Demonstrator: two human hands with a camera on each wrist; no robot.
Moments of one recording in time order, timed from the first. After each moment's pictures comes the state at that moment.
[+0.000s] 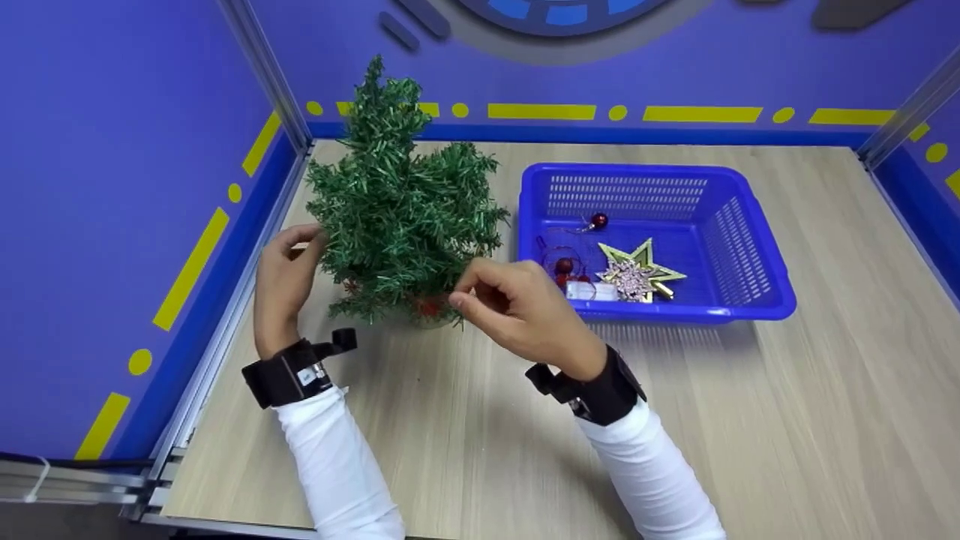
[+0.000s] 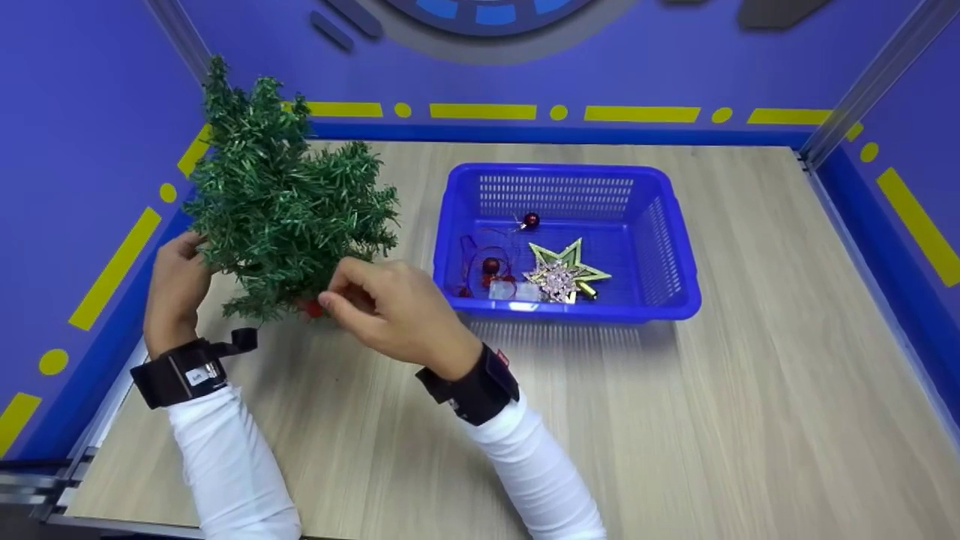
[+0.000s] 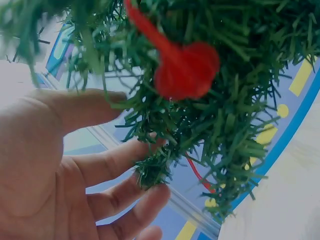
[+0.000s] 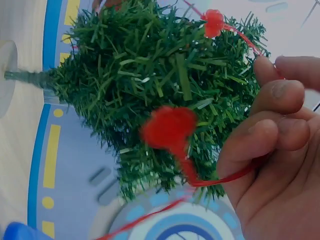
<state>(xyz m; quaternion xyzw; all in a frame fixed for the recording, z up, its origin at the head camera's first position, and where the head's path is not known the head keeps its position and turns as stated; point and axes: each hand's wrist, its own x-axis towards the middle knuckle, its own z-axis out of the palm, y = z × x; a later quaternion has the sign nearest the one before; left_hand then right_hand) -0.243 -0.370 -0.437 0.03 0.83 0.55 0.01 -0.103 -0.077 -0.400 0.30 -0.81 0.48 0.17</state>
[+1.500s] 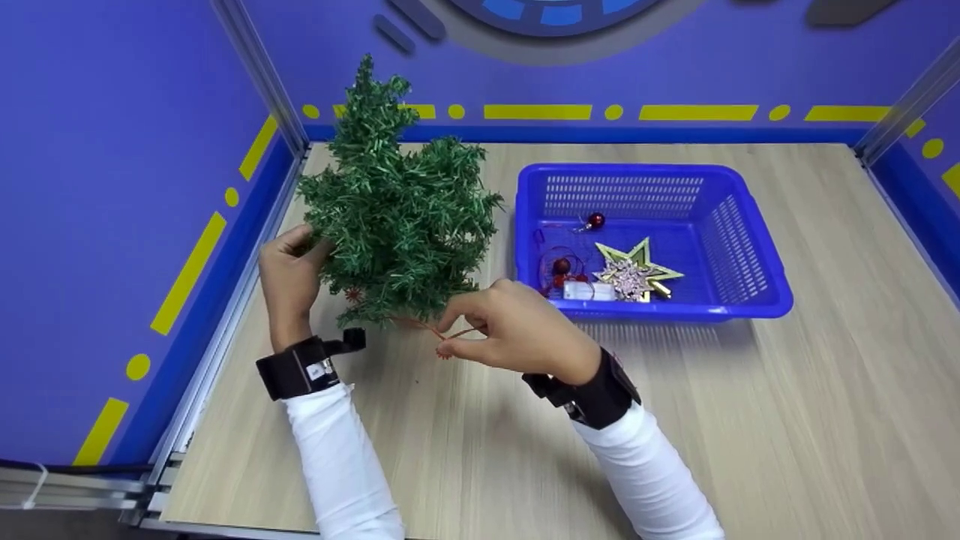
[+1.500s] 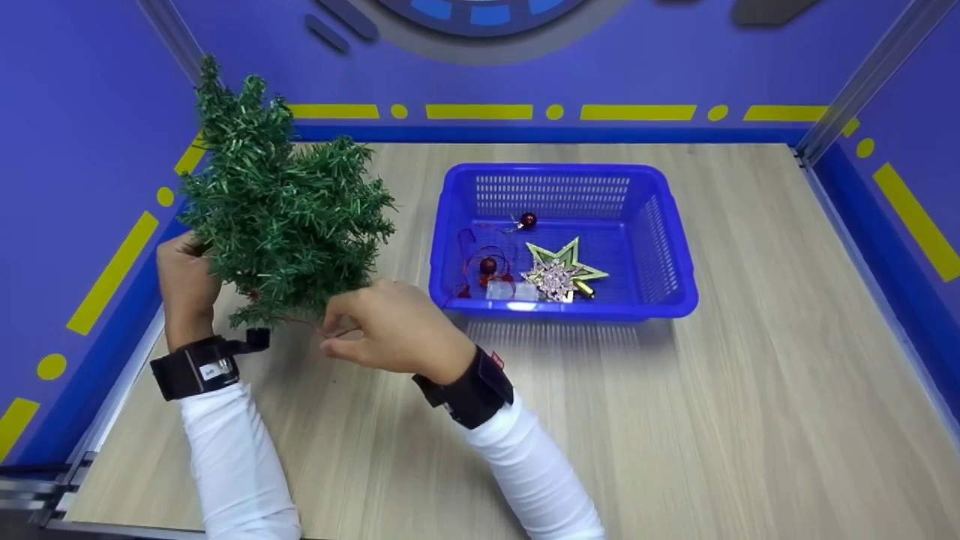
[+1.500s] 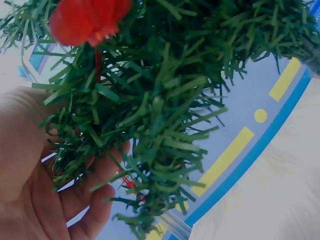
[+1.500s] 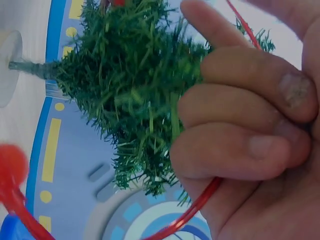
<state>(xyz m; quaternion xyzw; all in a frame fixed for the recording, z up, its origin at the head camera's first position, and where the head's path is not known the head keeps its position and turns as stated) -0.240 -0.346 -0.430 0.08 0.78 0.61 -0.13 -0.100 -0.079 -0.401 0.29 -0.90 0.31 0.05</state>
